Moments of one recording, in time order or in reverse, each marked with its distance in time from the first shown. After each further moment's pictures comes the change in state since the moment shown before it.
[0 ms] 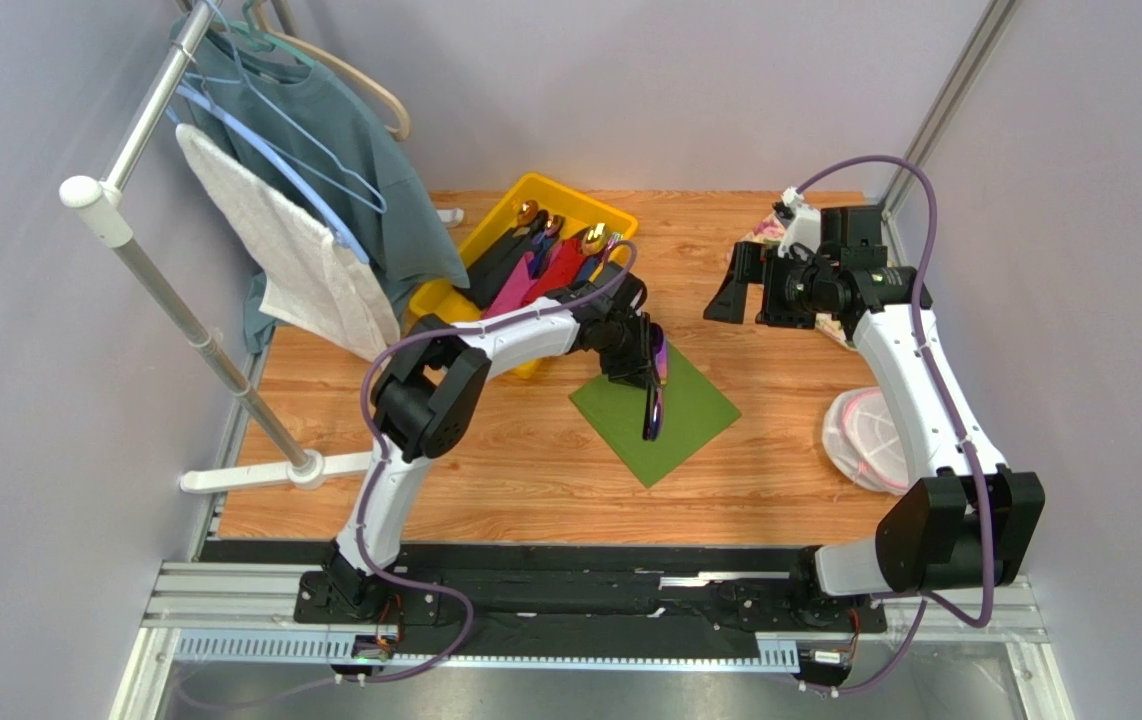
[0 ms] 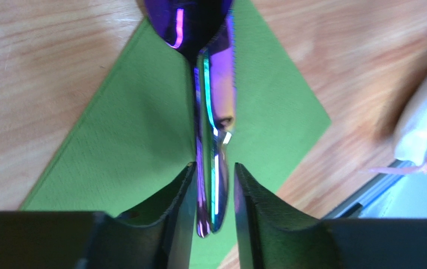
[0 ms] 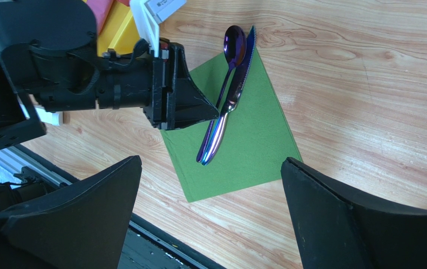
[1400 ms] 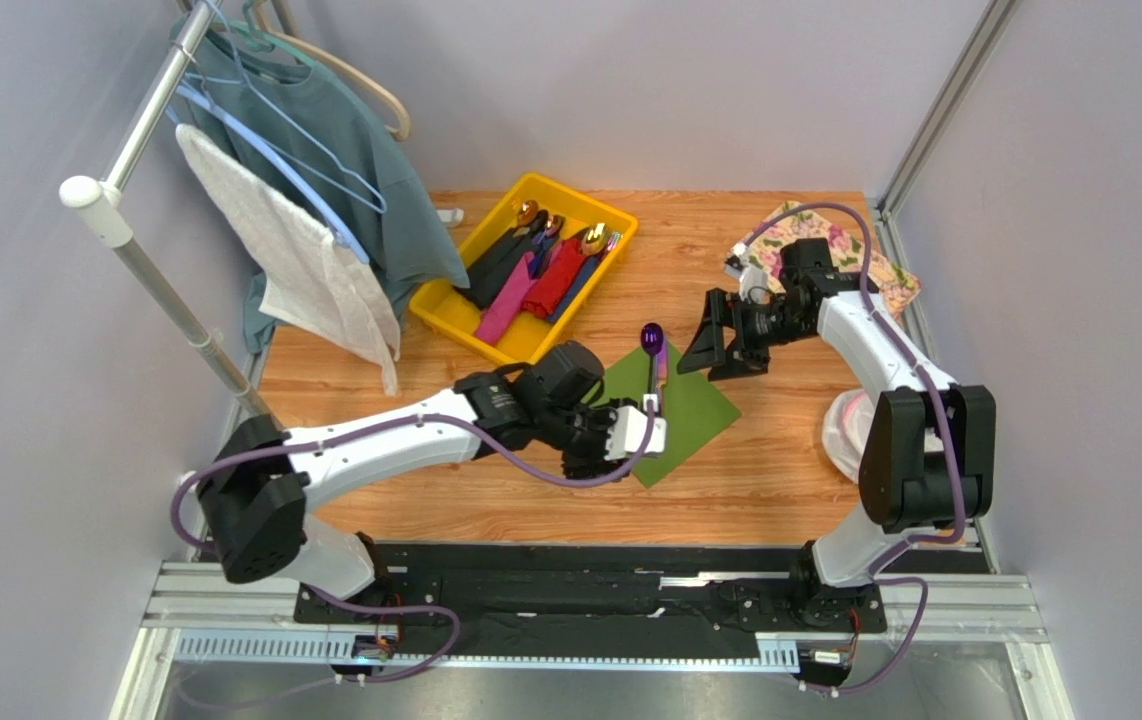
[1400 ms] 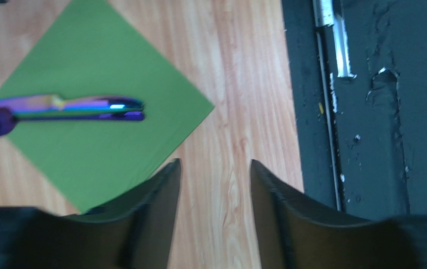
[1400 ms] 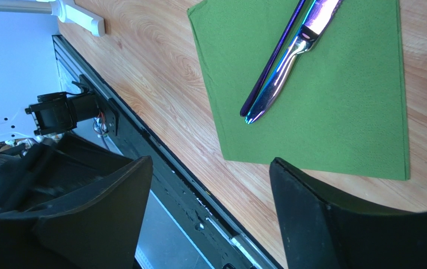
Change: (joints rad) left arm -0.247 -0.788 -0.637 0.017 0.158 1.355; right arm 0.008 0.217 -0.111 -0.061 -0.348 -0.124
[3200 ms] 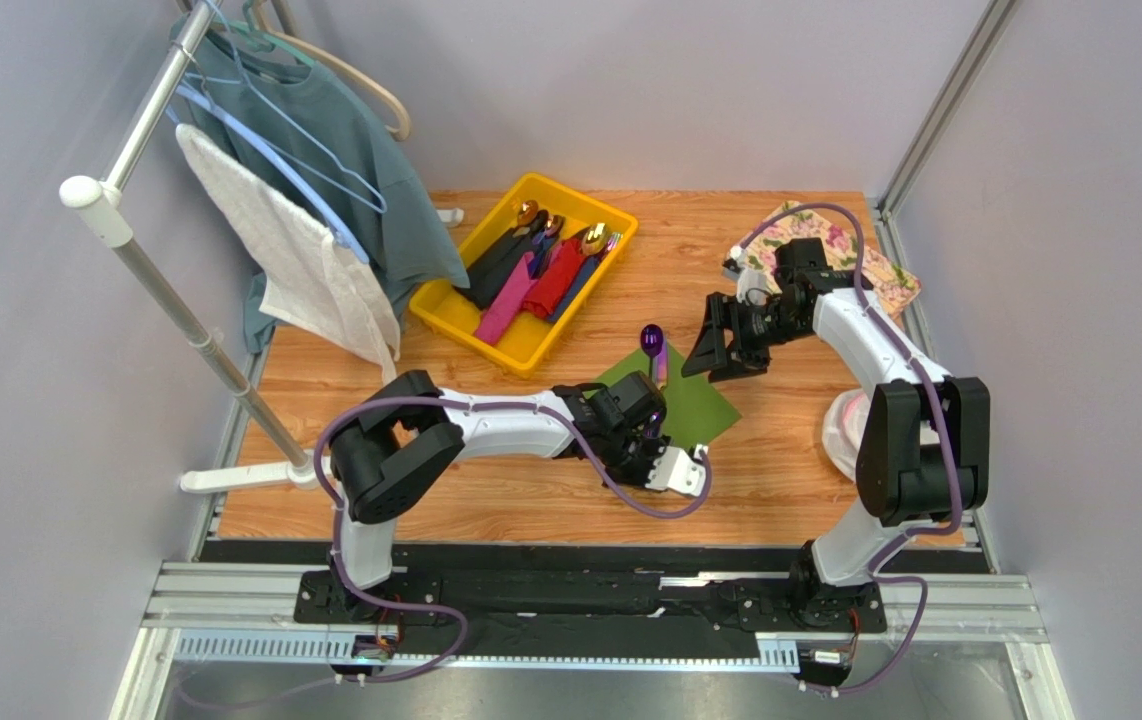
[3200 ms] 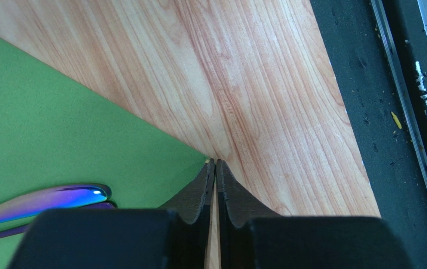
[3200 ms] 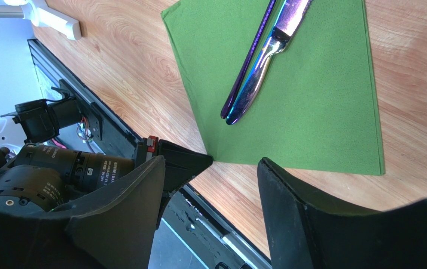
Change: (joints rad) left arm -0.069 0.470 0.128 0.128 0.035 0.249; right arm 0.009 0.034 0.012 -0.008 0.073 0.000
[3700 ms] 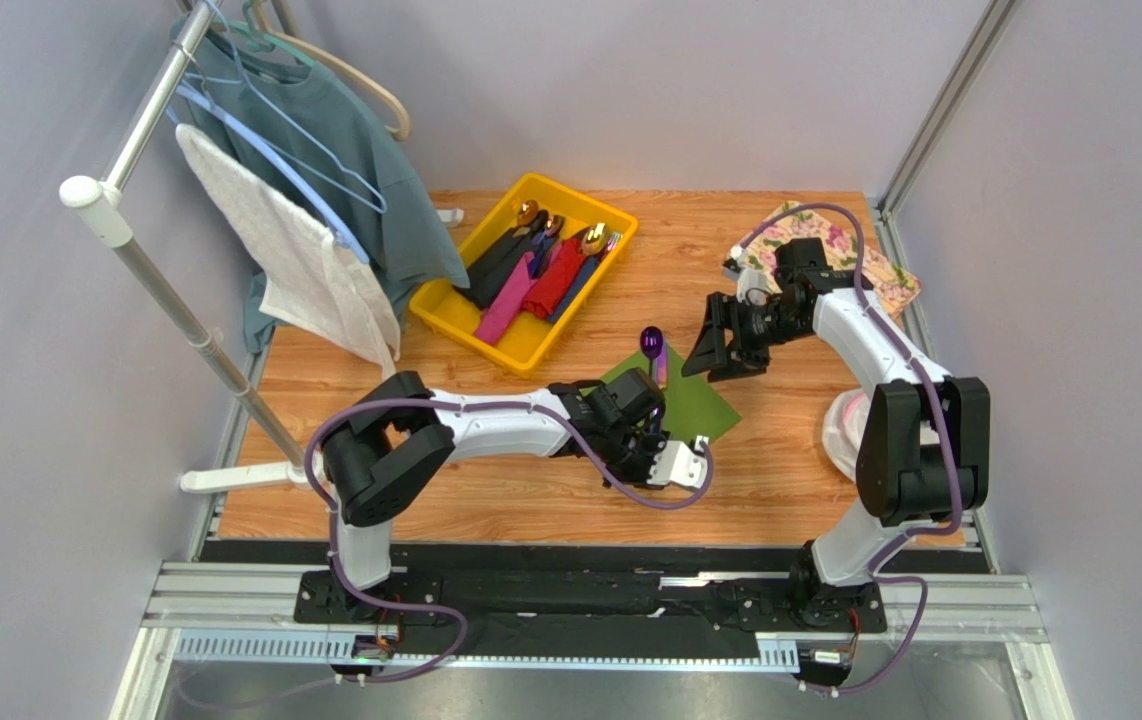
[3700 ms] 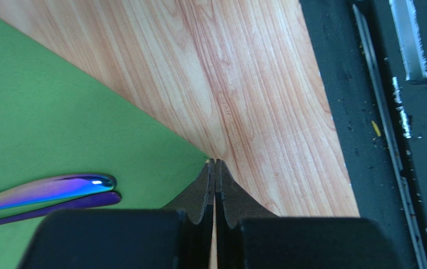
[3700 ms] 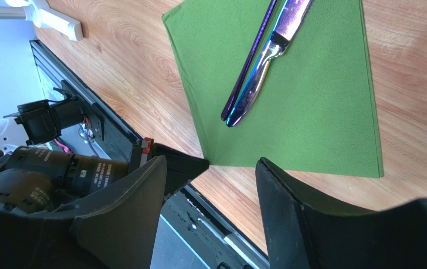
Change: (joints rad) left arm 0.000 -0.021 0.002 -0.007 0.004 -0.067; right arm 0.000 0.000 0.000 0.001 -0.002 0.006
